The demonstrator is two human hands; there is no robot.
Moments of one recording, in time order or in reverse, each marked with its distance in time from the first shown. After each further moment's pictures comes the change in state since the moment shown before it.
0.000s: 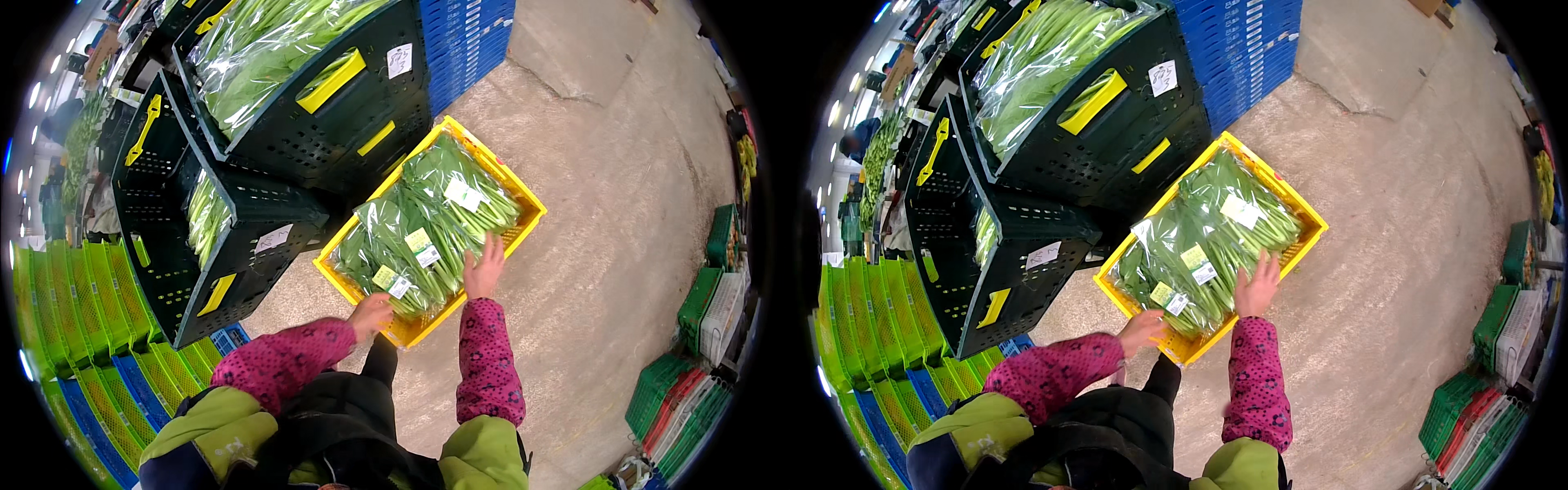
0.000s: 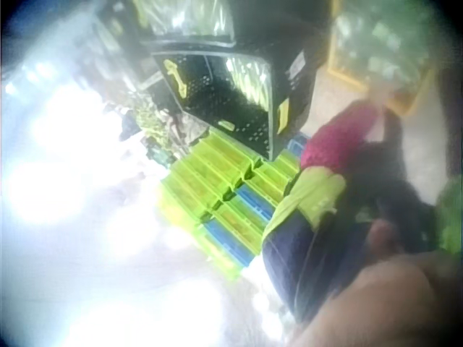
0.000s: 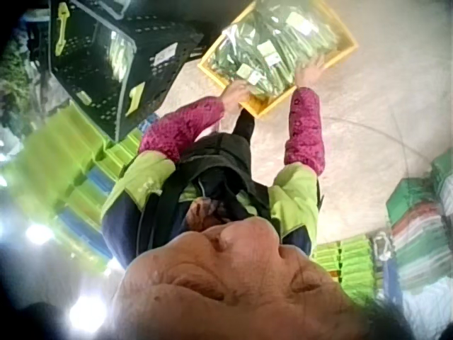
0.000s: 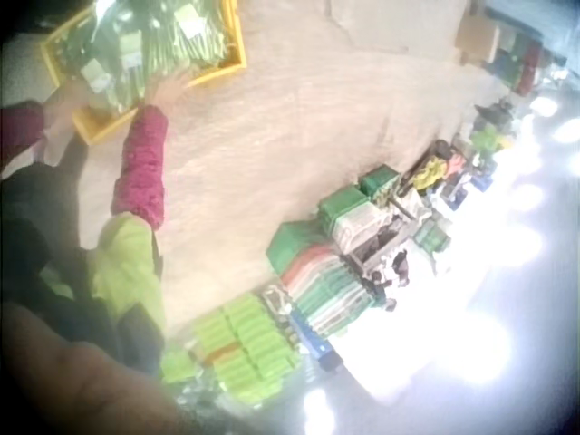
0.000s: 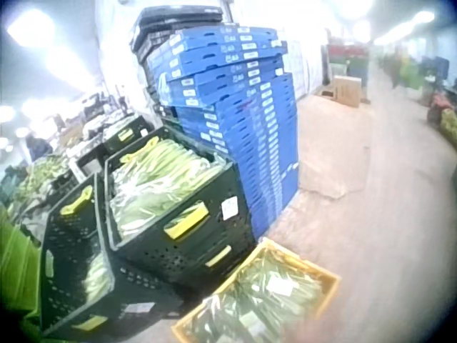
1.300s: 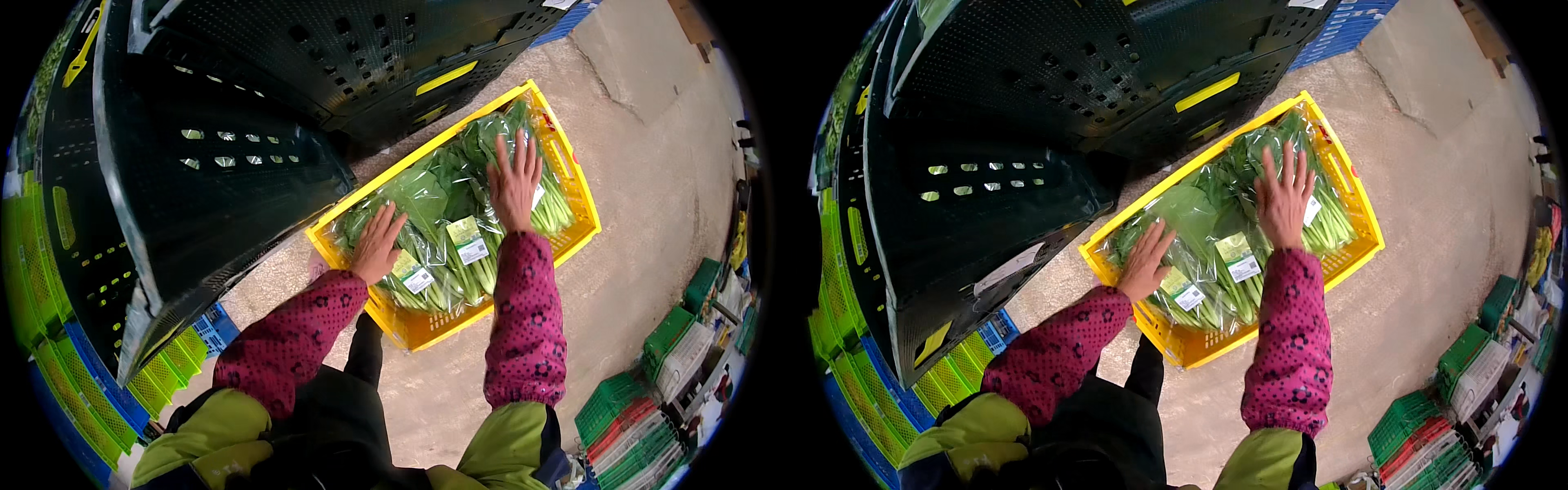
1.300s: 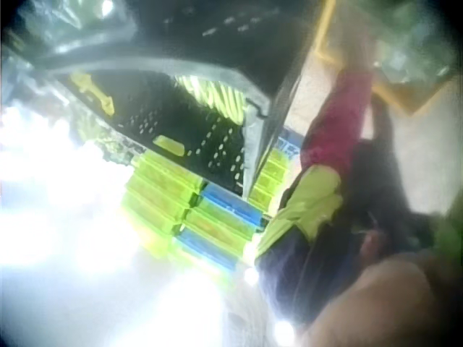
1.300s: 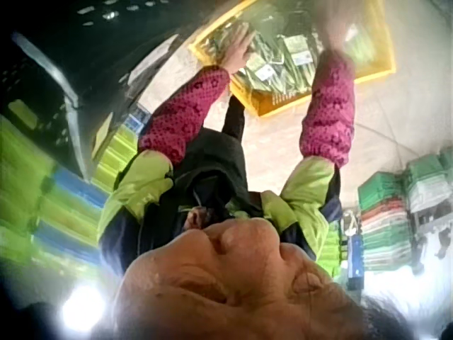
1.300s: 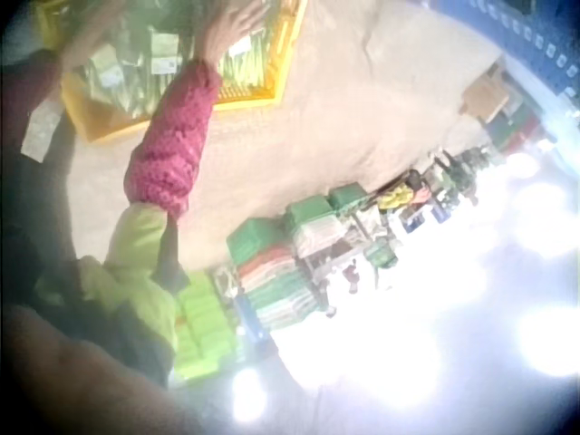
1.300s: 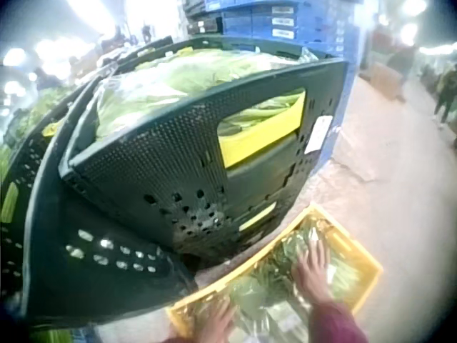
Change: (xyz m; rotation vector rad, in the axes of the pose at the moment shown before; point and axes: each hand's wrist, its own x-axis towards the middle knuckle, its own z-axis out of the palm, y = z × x) left_hand 0.133 0.027 -0.080 0.936 0.346 0.833; right_hand 0.131 -0.081 0.117 -0.306 -0.075 -0.656
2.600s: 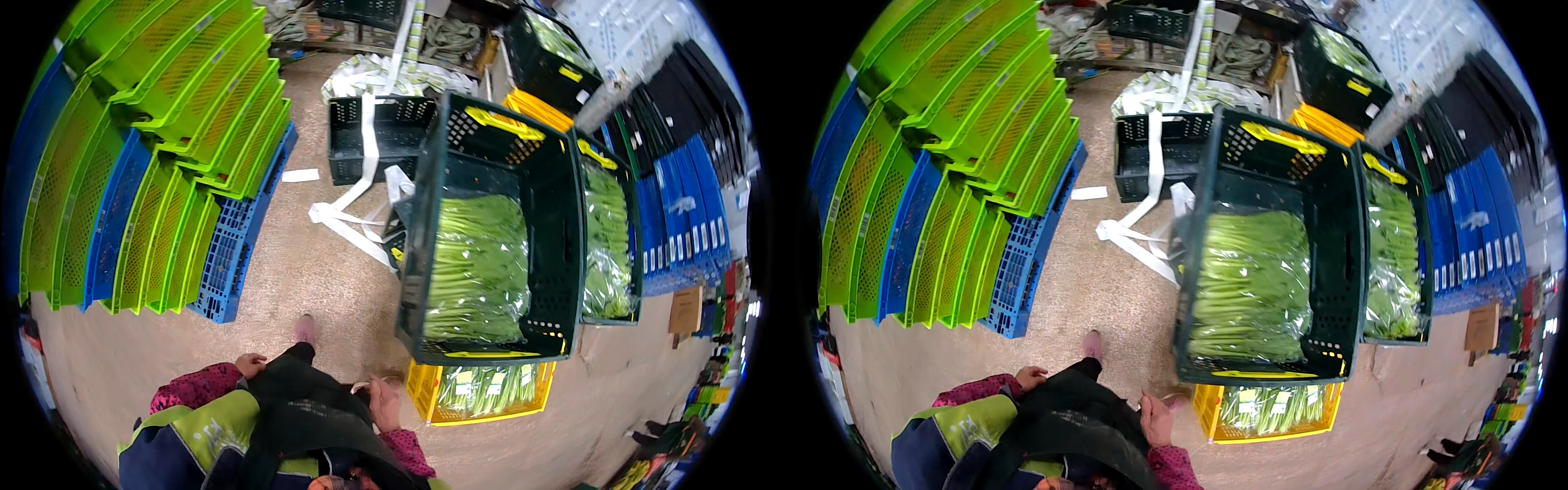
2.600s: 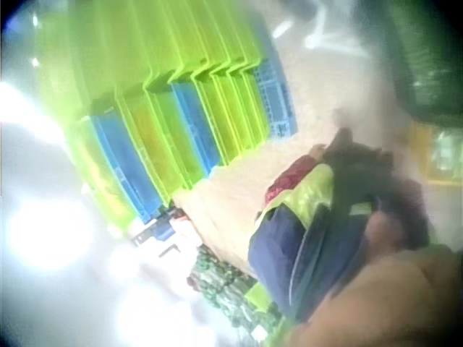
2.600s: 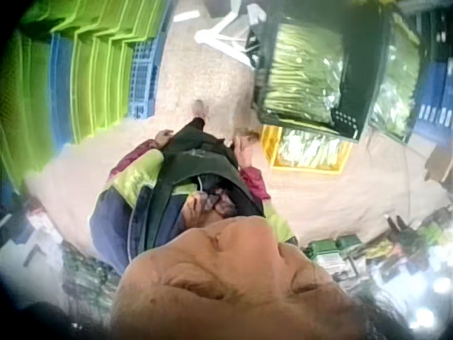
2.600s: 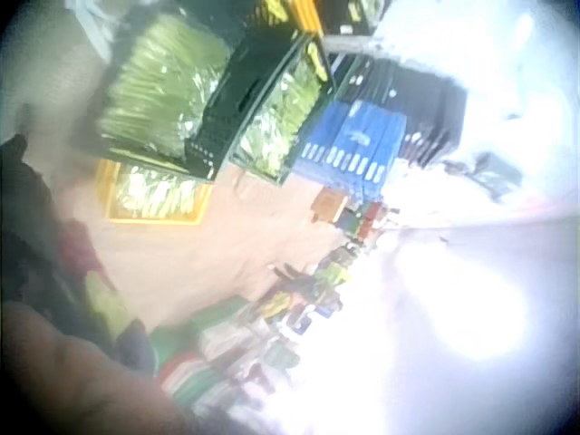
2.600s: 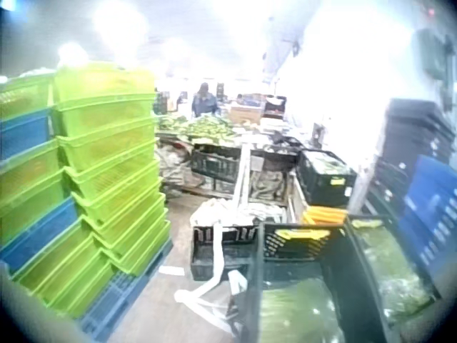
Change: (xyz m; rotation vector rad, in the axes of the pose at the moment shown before) left_hand -0.660 -0.210 -0.130 -1.021 0.398 -1.112; right_hand -0.227 -0.538 -0.197 0.805 -0.727 -0.045
